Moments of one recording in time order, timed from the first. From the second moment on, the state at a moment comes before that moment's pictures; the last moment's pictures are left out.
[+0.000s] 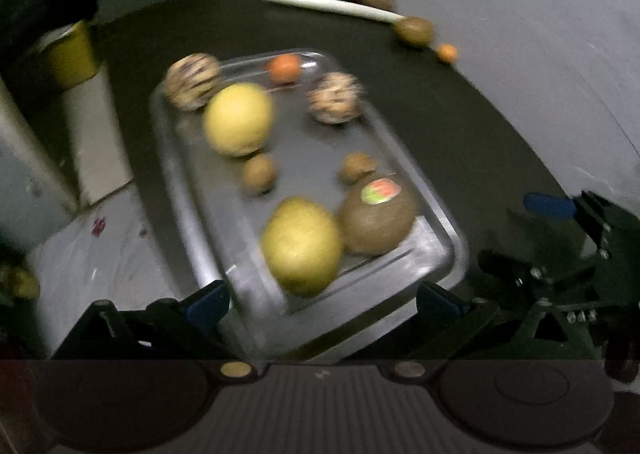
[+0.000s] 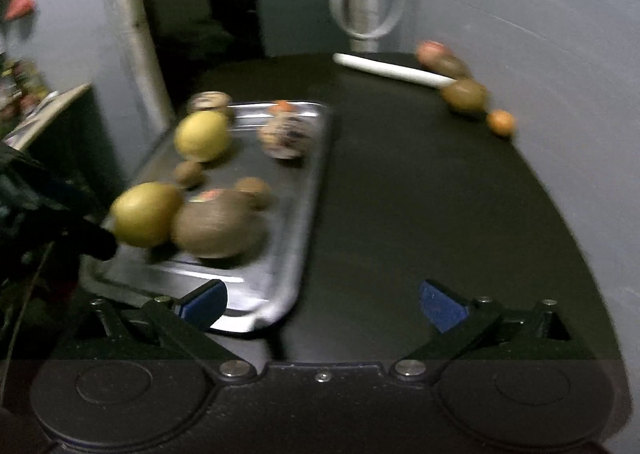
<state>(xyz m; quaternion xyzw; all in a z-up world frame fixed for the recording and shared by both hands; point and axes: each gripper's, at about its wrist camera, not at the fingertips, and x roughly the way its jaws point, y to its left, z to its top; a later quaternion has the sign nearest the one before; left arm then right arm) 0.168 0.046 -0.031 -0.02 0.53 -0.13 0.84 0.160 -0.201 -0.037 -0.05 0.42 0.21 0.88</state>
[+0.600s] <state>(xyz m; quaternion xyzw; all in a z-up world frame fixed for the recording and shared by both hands) 0.365 -0.099 0.009 0.11 0.42 -0.21 0.88 0.290 -0.266 -0.052 0.14 0.38 -0.04 0.92</state>
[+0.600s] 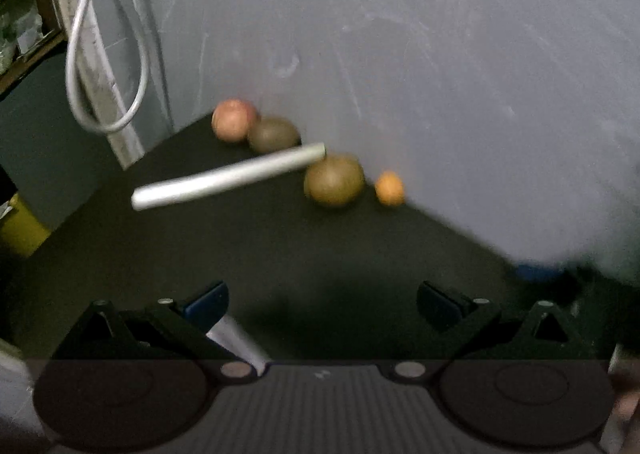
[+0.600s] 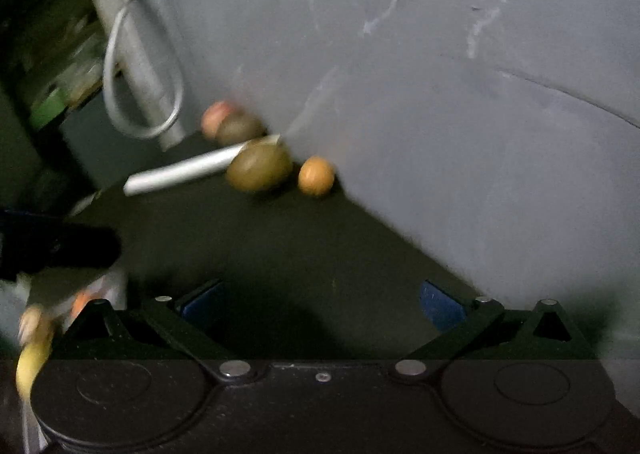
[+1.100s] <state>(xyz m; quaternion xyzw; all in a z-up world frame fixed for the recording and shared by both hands) 0.493 -0.153 -0.053 0.11 0.44 -0.25 0.86 0.384 -0.252 -0.092 0.15 0.34 -0.14 0.92</state>
